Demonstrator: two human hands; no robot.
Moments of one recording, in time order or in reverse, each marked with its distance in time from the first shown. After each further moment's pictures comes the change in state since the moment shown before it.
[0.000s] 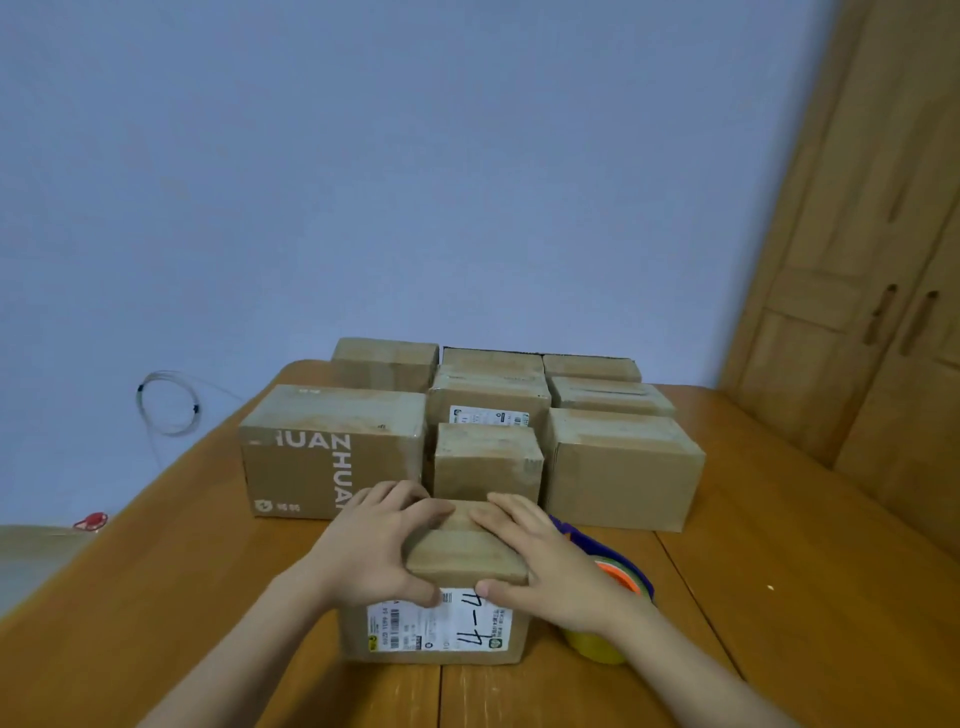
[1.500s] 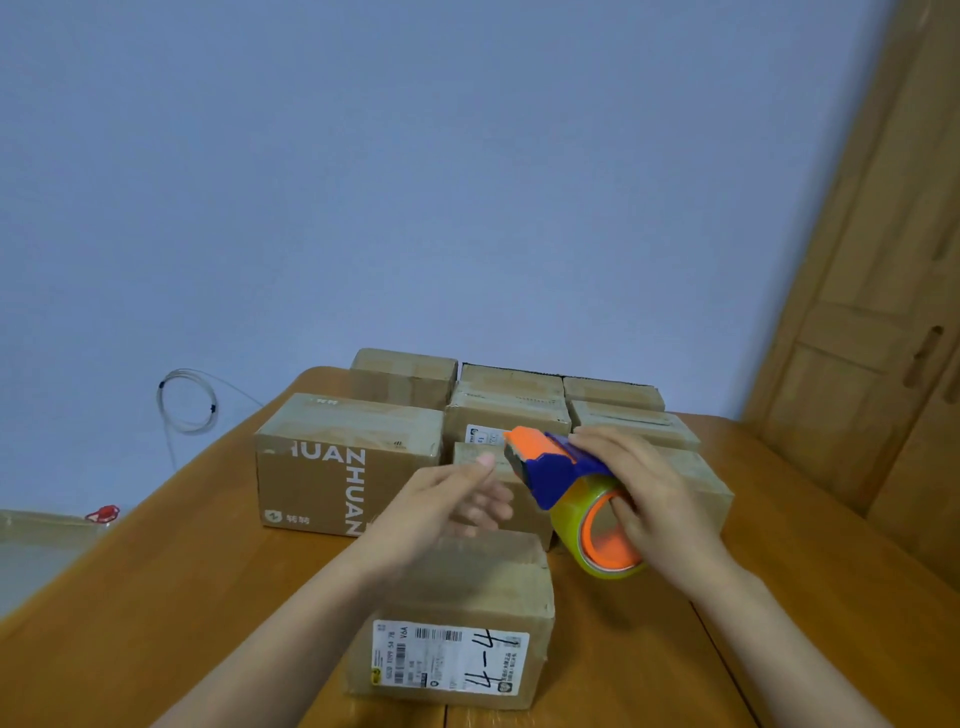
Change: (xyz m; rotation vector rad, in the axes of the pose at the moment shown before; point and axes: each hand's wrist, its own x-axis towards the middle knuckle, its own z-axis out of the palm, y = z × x) left_hand 0.015 0.052 -0.050 -1.219 0.174 -0.204; right_hand 0.000 0.009 -0.092 -0.257 0.592 -0.254
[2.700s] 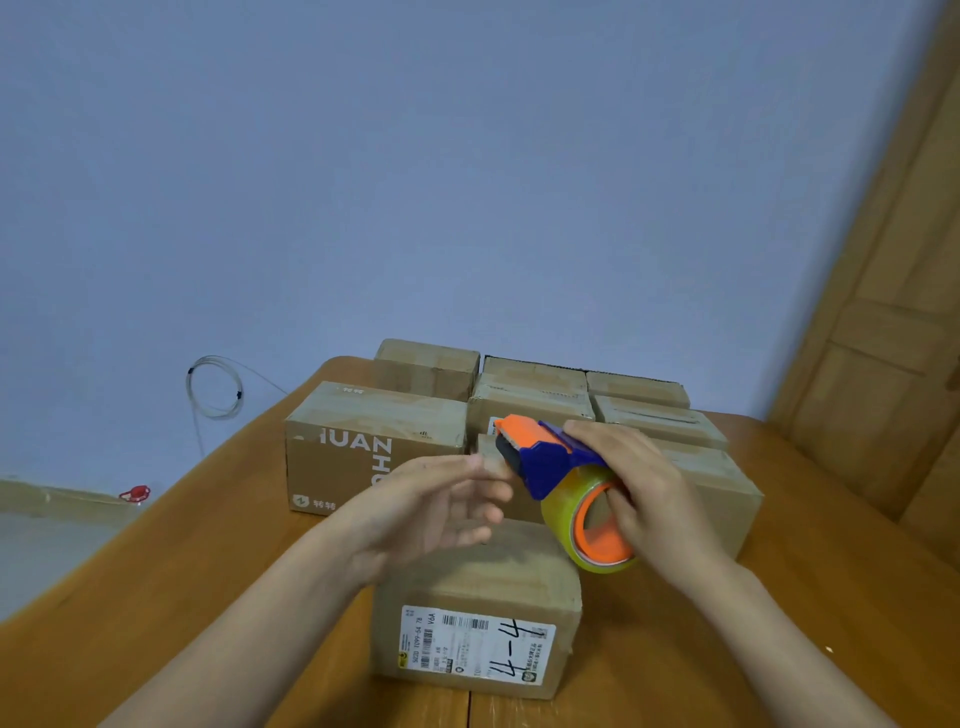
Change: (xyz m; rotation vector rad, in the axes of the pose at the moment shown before) left_hand -0.008 -0.004 -0.032 -0.542 -0.188 -0.138; right_hand 0.016 -0.028 0.013 0.029 0.018 -0.046
